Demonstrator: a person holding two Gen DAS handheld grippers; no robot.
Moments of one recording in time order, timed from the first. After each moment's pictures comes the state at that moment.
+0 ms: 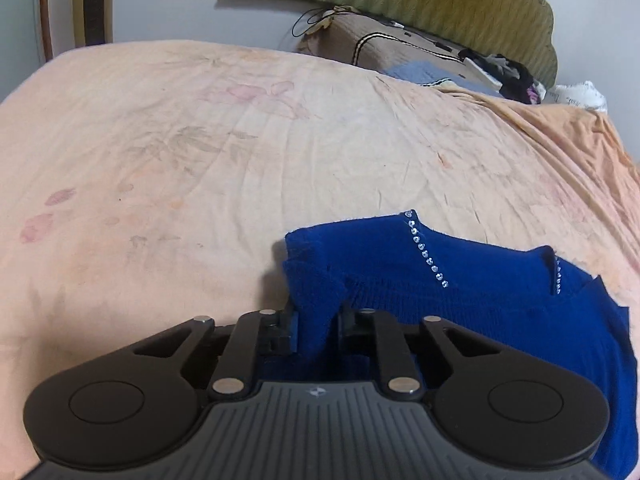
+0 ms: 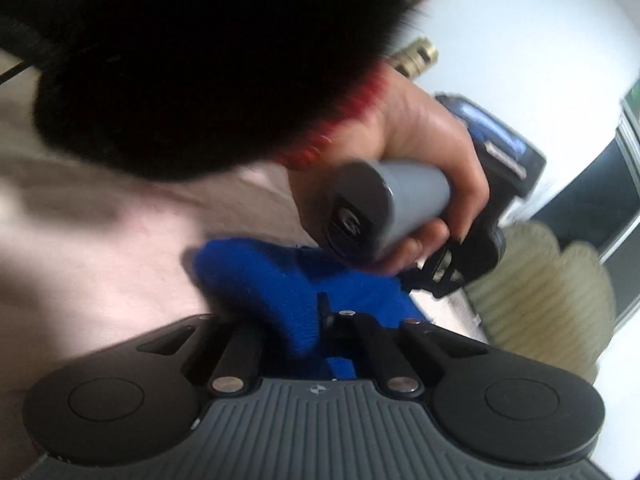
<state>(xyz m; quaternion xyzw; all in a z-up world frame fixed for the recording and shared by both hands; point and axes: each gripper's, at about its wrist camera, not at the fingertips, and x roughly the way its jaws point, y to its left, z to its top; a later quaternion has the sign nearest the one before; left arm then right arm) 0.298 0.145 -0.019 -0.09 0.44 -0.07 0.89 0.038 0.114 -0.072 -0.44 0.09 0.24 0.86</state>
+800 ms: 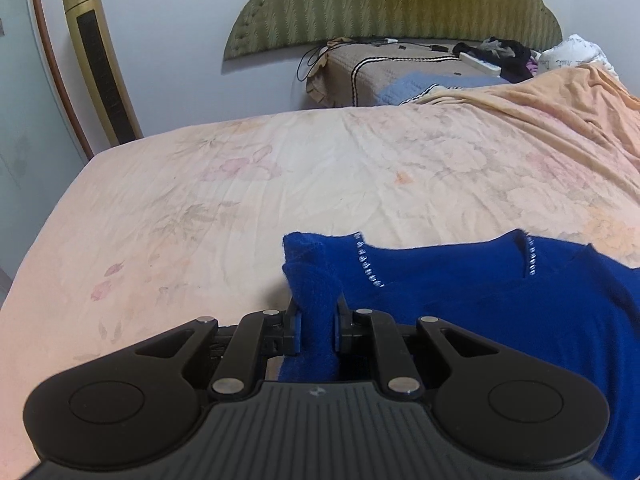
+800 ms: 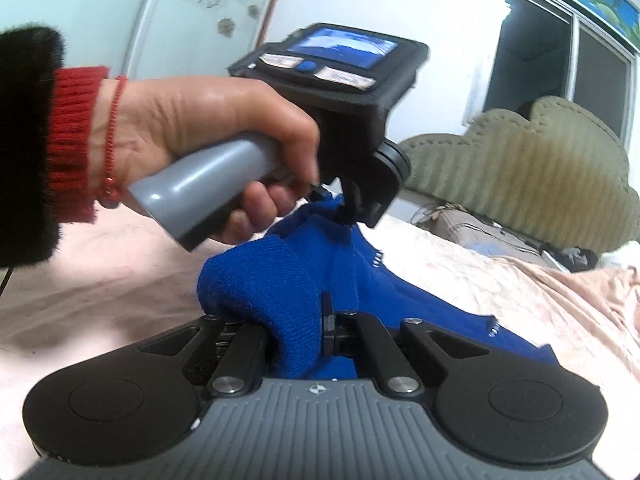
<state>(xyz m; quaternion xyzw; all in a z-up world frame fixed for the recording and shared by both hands) 0.256 0.056 0.045 0.05 0.40 0.00 0.92 0.030 -0.041 0.013 -0.15 0.15 0.23 0.95</state>
